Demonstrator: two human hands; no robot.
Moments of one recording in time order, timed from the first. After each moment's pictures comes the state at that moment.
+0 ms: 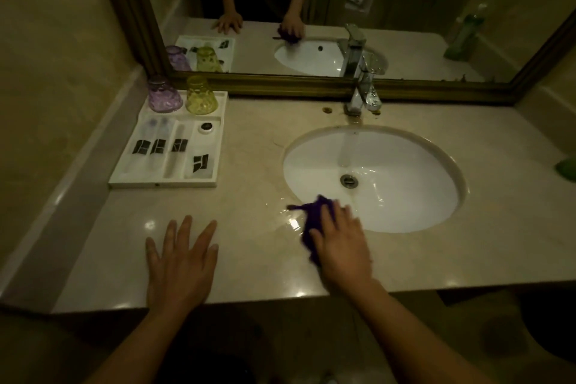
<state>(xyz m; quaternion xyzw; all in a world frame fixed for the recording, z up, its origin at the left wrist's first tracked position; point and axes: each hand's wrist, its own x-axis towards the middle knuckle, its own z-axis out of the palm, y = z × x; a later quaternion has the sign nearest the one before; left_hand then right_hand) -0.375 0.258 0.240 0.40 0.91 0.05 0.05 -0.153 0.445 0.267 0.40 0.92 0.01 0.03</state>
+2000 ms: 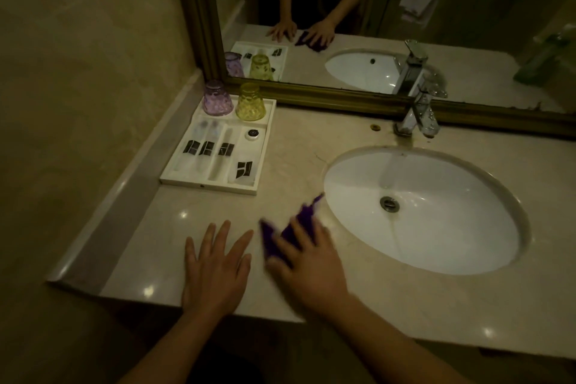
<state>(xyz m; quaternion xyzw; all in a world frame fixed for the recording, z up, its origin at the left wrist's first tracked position) -0.371 0.258 0.253 0.39 0.92 0.07 0.07 -0.238 0.401 0.263 0.27 0.96 -0.11 -0.01</state>
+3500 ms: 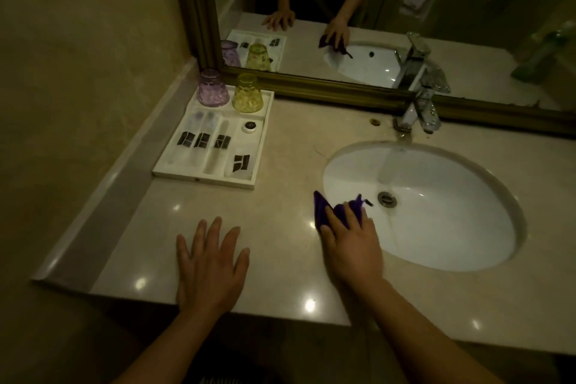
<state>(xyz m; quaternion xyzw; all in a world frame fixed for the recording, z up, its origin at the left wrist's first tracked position) -0.374 0.258 0.240 0.37 0.92 0.10 0.05 -0.210 0.465 0.269 0.42 0.91 -0.06 -0.02</state>
